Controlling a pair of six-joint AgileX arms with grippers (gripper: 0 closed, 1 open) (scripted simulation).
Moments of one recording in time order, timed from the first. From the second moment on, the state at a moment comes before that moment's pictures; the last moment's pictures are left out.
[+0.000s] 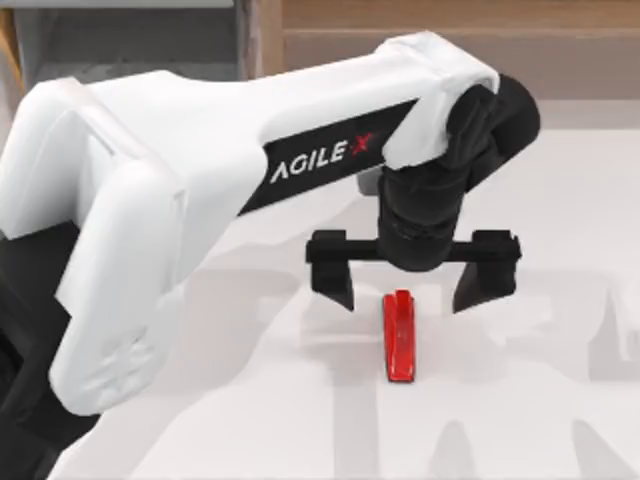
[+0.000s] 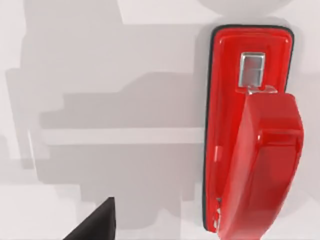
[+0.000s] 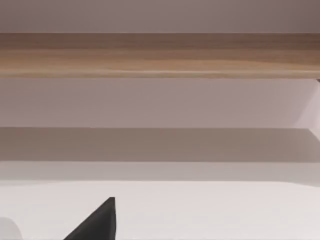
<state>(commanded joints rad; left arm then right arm) -0.87 2.34 2.00 -1.24 0.00 -0.82 0.00 0.00 0.00 0.00 0.00 0.00</state>
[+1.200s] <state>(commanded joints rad) -0.87 2.38 1.88 -1.07 0.00 -0.82 0.00 0.00 0.00 0.00 0.00 0.00</state>
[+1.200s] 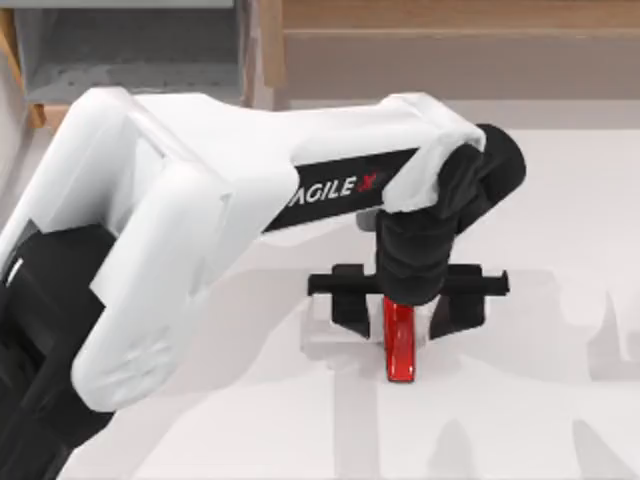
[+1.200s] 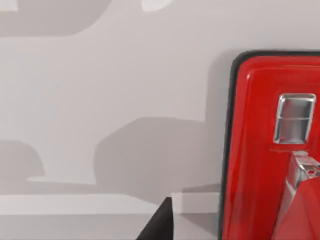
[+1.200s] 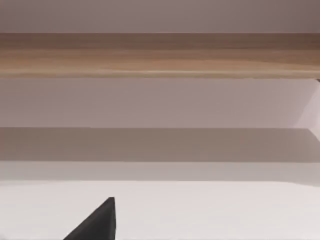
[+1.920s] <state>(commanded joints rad) -0.87 2.38 1.88 -1.07 0.00 -0.82 0.00 0.00 0.00 0.00 0.00 0.00</state>
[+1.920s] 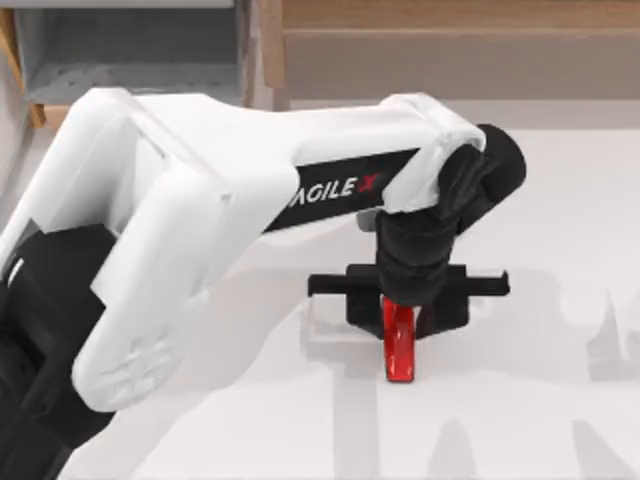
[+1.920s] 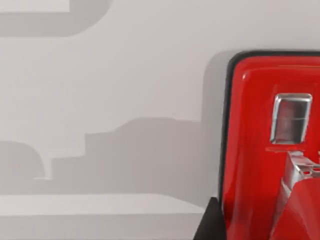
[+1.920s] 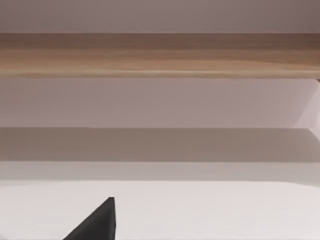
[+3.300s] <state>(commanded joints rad) -0.46 2.19 2.27 -1.32 -0.06 -0.49 0.00 0.00 0.00 0.00 0.00 0.00</state>
